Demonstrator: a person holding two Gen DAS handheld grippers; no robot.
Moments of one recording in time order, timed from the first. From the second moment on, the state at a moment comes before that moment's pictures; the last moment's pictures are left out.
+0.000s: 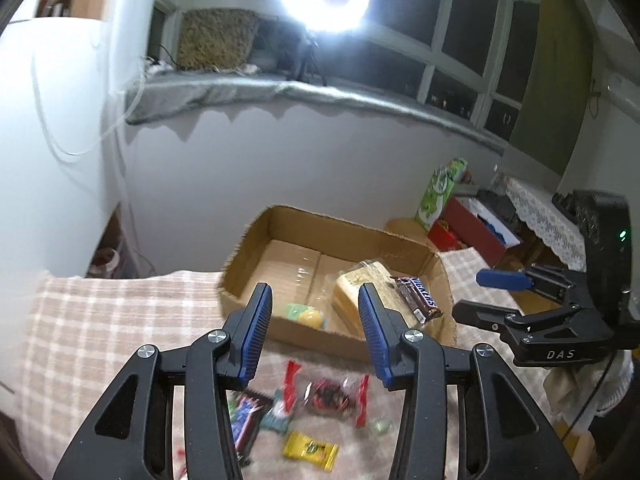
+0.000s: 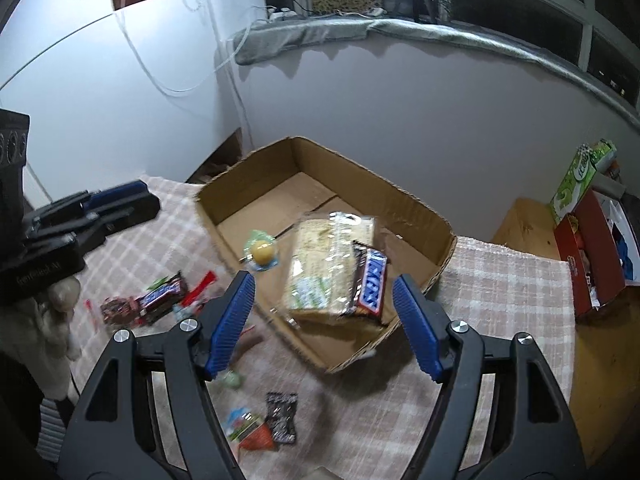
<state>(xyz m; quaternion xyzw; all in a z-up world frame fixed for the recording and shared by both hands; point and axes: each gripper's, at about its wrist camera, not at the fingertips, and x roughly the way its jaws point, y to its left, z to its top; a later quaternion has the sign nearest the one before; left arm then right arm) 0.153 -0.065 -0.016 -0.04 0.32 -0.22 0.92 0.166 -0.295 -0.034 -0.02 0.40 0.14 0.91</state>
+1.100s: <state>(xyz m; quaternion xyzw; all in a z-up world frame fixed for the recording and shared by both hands) 0.040 0.015 -0.107 -0.07 0.38 -0.13 0.91 0.076 -0.266 -0.104 -0.04 0.46 0.21 0.86</state>
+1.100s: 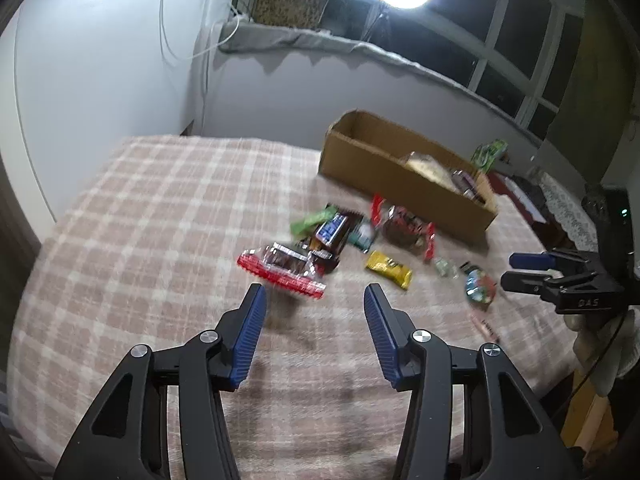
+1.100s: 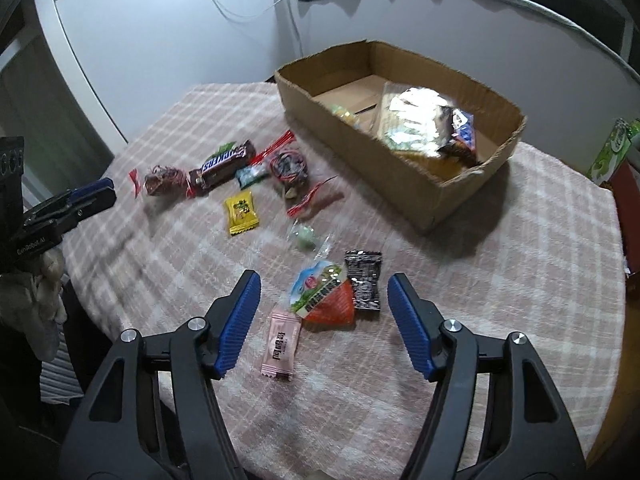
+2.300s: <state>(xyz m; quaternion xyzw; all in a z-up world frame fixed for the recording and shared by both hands) 0.093 0.007 -0.142 -0.04 0.40 -0.08 0.91 0.084 -0.223 -0.144 -0.17 0.48 0.21 0.83</state>
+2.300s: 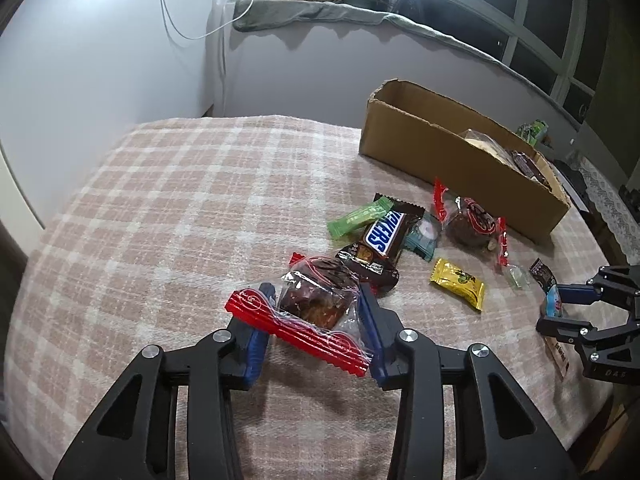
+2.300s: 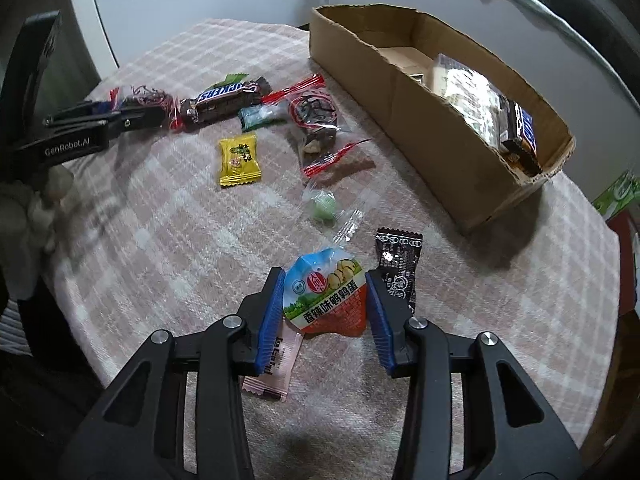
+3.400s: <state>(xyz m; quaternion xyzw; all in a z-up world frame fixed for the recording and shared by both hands) 0.112 -0.010 -0.043 -0.04 0.31 -0.14 0.94 0.121 -0.252 -0.036 -0.08 0.40 0.21 0.89</state>
